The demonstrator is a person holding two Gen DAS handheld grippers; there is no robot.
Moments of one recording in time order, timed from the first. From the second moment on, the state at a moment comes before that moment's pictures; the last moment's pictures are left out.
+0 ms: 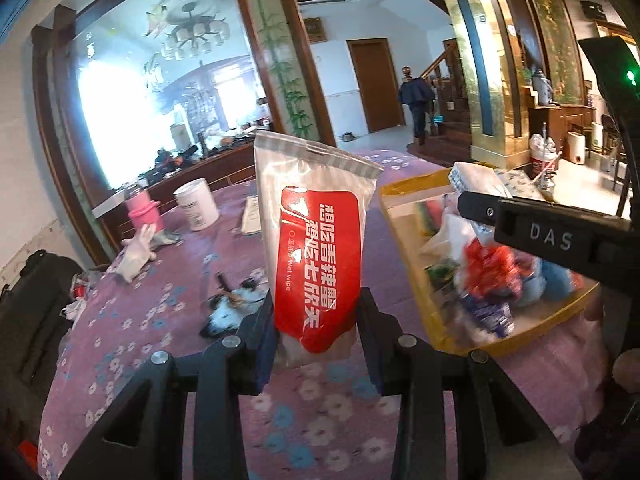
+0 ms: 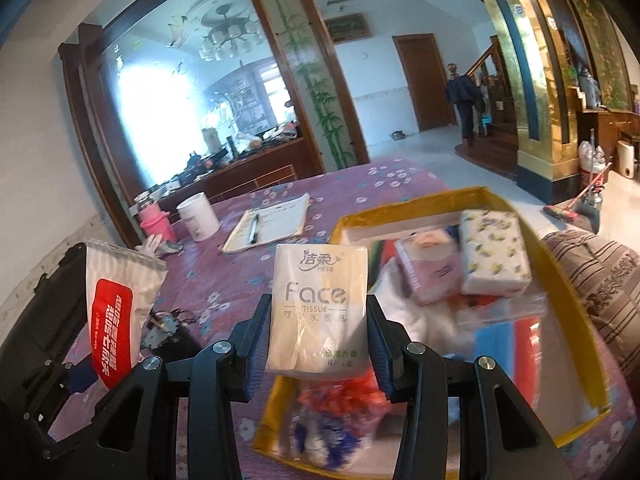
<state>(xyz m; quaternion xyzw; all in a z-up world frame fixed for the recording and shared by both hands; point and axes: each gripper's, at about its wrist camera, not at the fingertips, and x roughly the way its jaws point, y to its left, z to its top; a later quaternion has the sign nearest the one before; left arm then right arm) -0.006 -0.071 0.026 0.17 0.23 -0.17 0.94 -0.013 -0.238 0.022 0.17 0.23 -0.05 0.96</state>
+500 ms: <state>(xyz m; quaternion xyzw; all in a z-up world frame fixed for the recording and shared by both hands) 0.007 -0.156 0.018 0.15 0.28 -0.23 0.92 -0.029 -0.307 0.015 0.19 0.23 -0.12 0.95</state>
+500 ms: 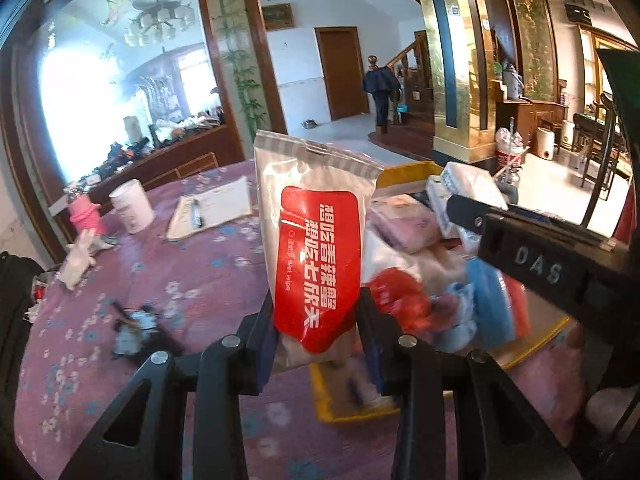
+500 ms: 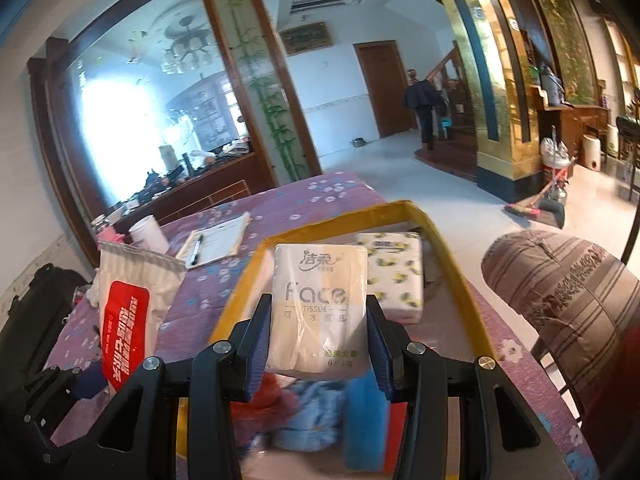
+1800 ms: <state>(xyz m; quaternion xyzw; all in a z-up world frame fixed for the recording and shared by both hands) 0.014 -0.177 -0.003 0.16 0.28 -0.31 0.89 -0.029 -0.318 -0.004 0.19 0.26 -0.18 0.93</state>
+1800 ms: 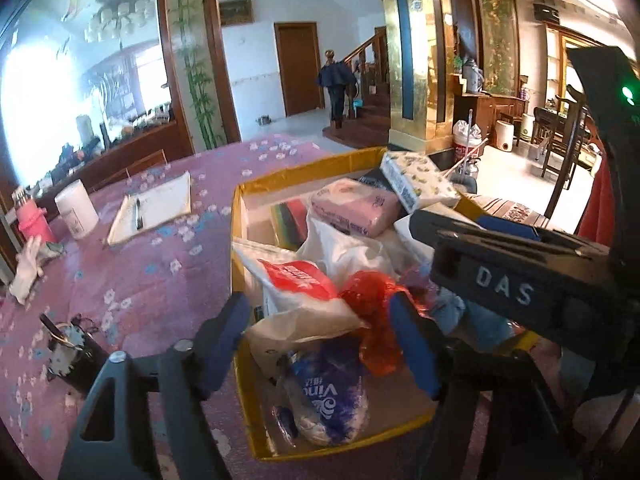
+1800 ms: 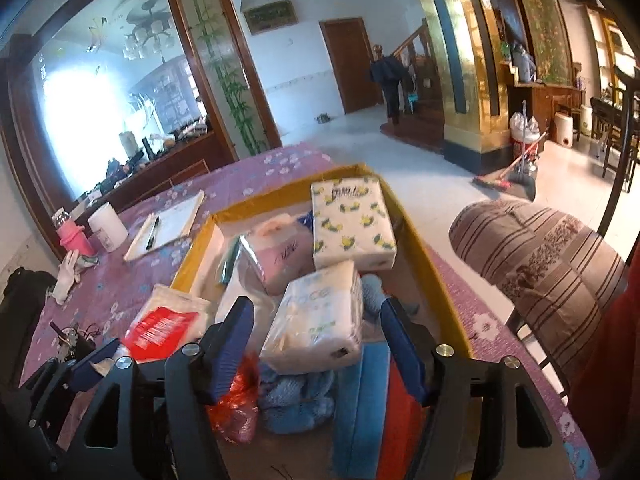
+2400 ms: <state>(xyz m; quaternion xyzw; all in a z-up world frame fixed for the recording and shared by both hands) -0.027 -0.073 0.024 0.16 0.29 -0.27 0.91 -0.097 -0.253 0.026 0.13 0.19 -0.22 0.95</state>
